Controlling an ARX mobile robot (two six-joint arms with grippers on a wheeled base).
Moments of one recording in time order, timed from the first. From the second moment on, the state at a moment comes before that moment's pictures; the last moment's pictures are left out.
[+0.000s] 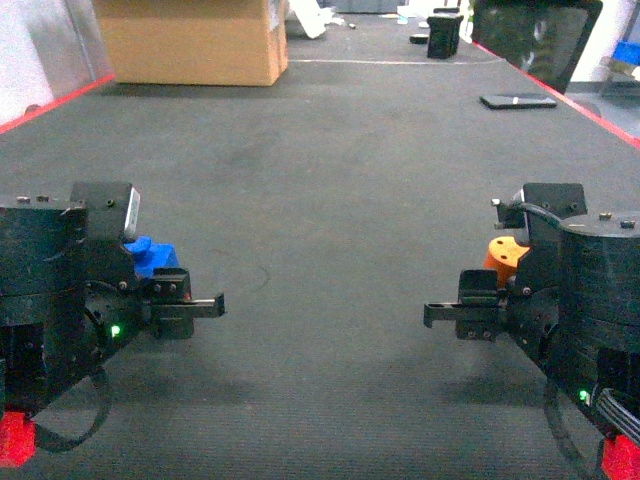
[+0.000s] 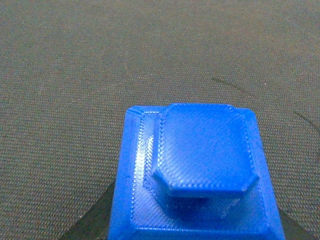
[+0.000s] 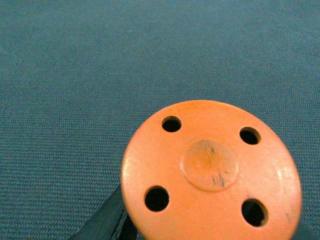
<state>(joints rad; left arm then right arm) -0.25 2.08 0.70 0.94 -0.27 -0.12 0.33 2.17 0.75 1.04 0.32 0.15</state>
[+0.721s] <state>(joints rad) -0.24 1.68 0.41 1.19 -0.40 -0.07 0.35 1.68 0.44 1.14 0.34 0.10</state>
